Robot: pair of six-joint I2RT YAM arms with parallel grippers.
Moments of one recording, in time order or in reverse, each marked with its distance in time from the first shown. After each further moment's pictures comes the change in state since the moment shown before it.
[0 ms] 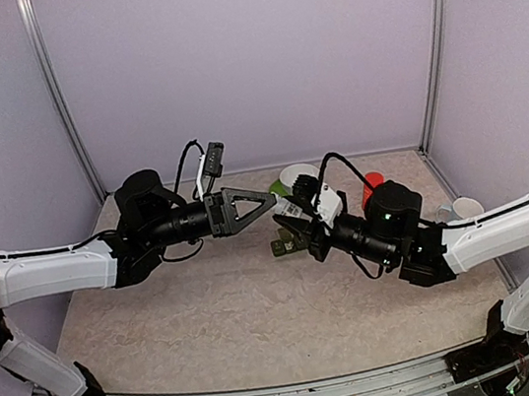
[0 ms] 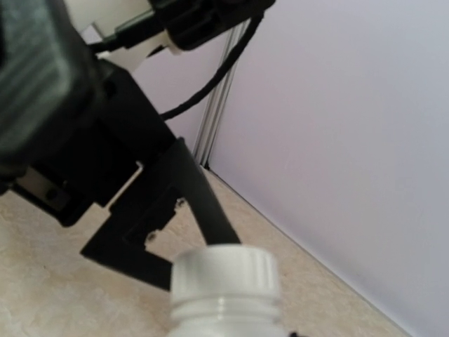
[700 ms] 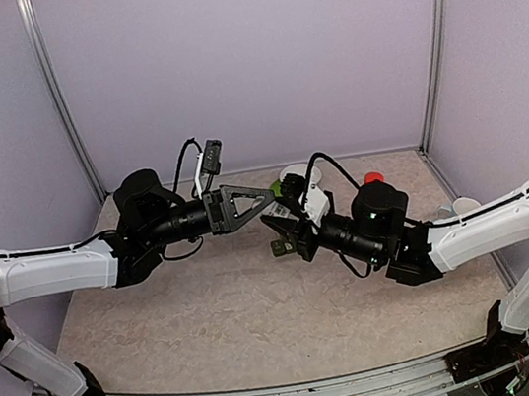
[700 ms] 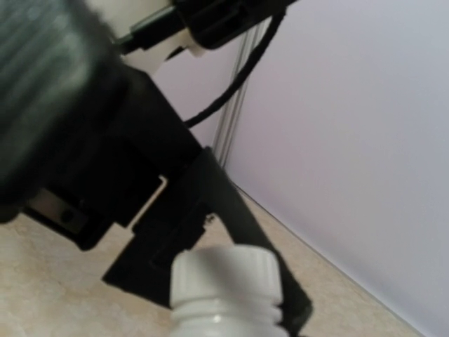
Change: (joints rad) left arm -0.001 0.007 0.005 0.031 -0.003 -0.012; right arm 0.000 0.089 0.062 0.028 -0.030 0.035
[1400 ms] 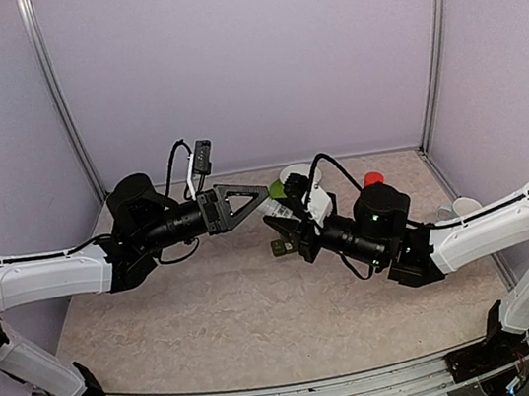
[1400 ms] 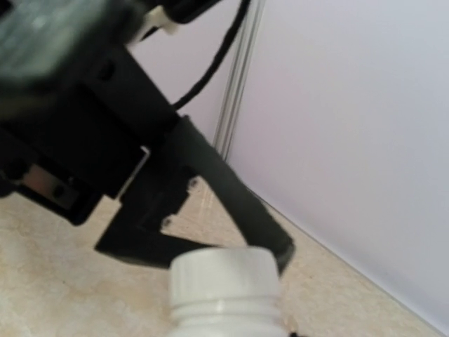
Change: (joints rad) left arm 0.000 -0.039 -0.042 0.022 -0.084 0.006; right arm -0.002 -0.005 -0.016 0.007 0.013 0.037
